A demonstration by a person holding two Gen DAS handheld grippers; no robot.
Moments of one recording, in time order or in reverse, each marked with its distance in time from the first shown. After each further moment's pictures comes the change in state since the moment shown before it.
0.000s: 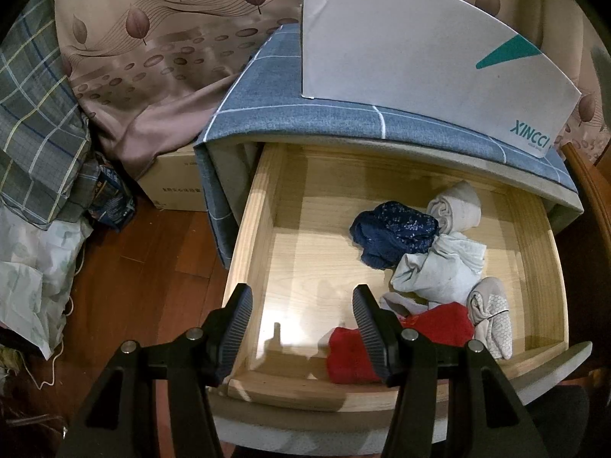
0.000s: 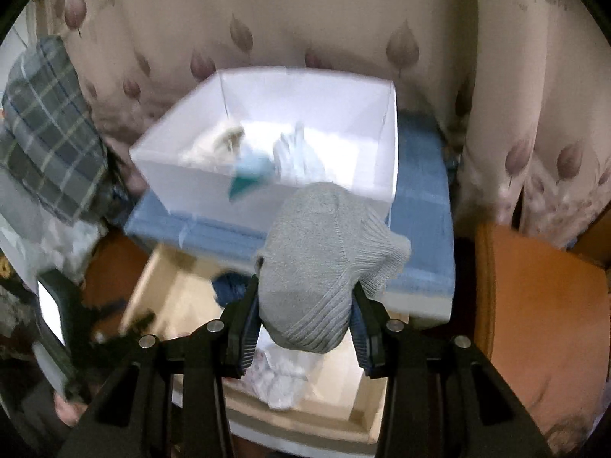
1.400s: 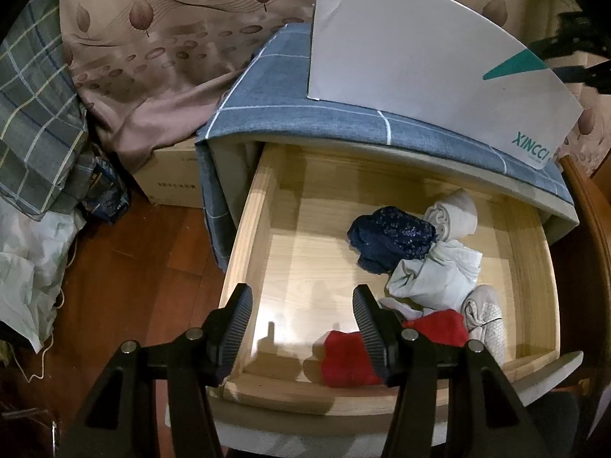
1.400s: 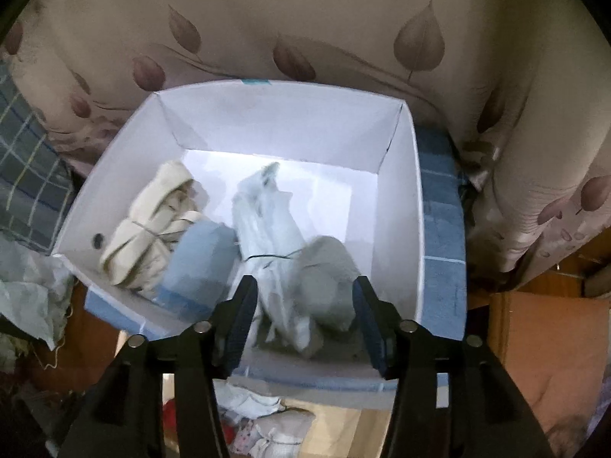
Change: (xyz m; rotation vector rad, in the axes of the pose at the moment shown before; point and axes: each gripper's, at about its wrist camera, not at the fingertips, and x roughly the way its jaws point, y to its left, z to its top) left arm 0.002 0.004 0.005 -0.045 0.005 -0.031; right arm 0.094 -0.014 0.101 0.046 0.113 -0.041
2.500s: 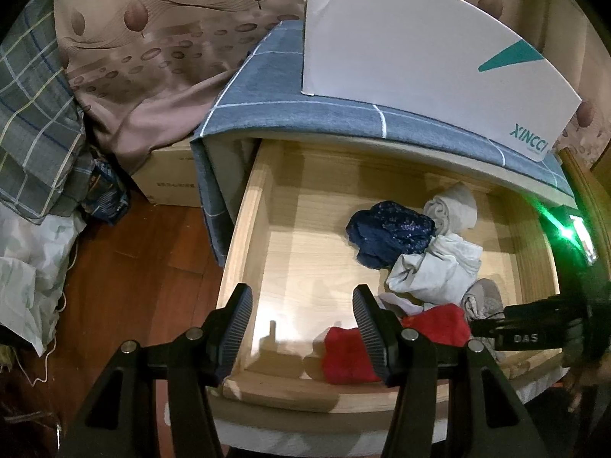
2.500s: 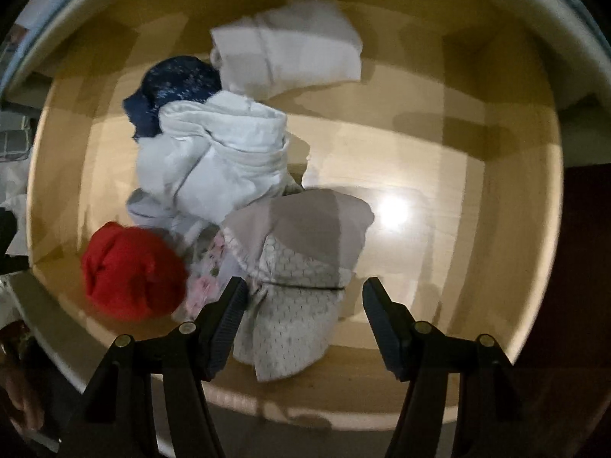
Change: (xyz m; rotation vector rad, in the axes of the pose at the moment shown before) left arm 0.000 0.000 -0.001 0.019 0.014 0.000; right arm 0.148 0.021 -0.213 0.066 0.549 0.069
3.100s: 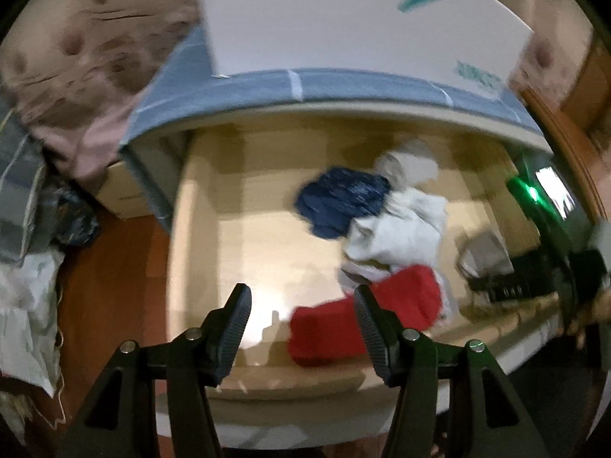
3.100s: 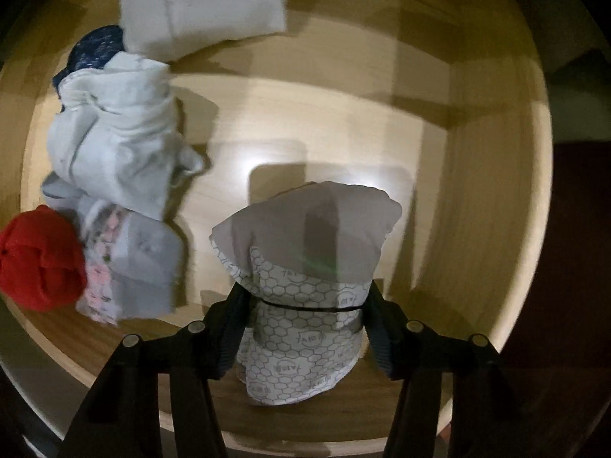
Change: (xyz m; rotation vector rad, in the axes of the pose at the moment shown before) left arm 0.013 -0.039 -0.013 0.212 0.093 -0.097; right arm 0.026 -0.044 -0.004 -0.008 0.061 -0.124
